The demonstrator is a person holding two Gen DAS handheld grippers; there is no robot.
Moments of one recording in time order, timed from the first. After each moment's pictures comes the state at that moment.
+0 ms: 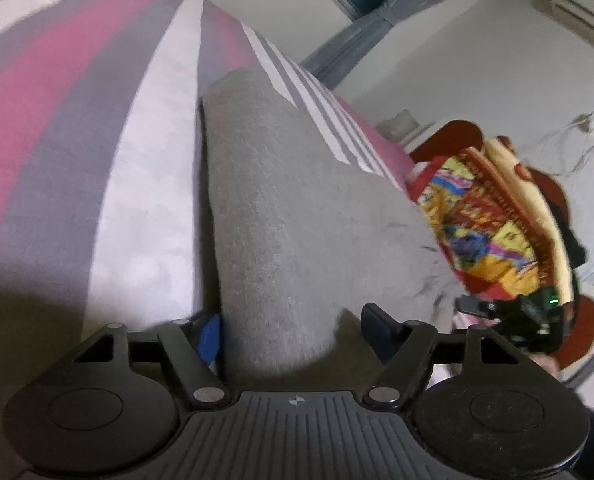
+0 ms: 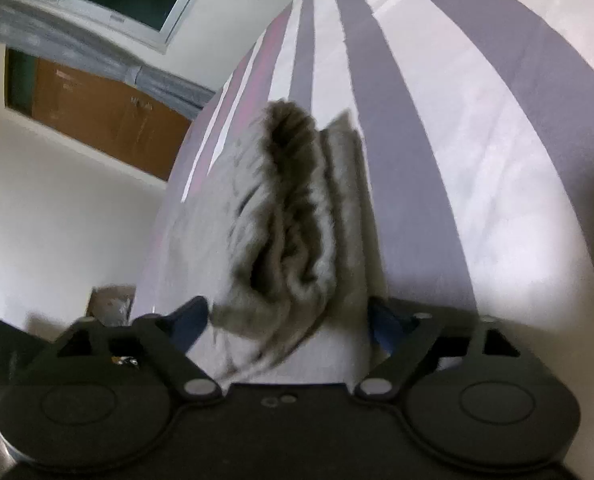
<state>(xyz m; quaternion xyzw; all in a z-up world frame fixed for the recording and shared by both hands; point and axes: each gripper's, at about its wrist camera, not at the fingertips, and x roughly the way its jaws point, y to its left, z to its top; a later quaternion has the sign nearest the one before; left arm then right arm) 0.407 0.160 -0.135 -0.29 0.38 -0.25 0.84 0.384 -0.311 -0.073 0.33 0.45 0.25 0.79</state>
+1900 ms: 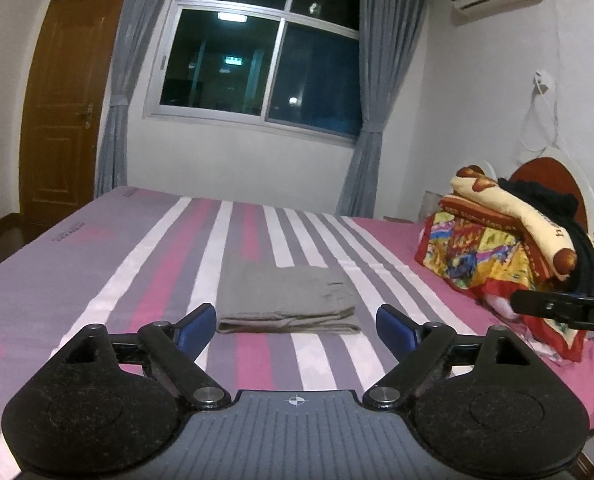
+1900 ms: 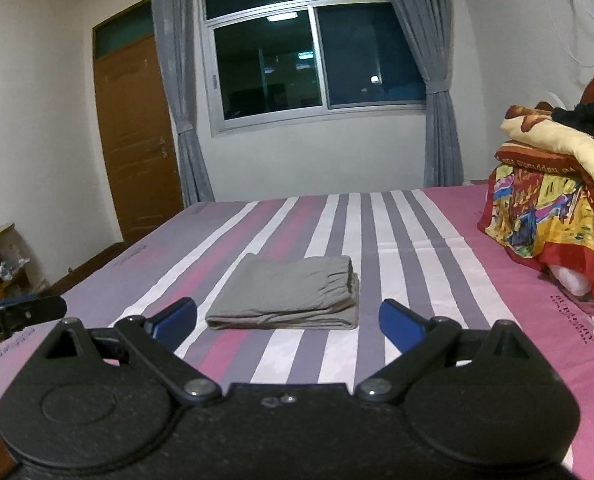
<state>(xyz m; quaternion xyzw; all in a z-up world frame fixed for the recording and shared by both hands) -0.043 0.074 0.137 -0.09 0.17 -0.07 0.98 -0.029 -0.246 0.150 0.03 0.19 0.13 0.97</state>
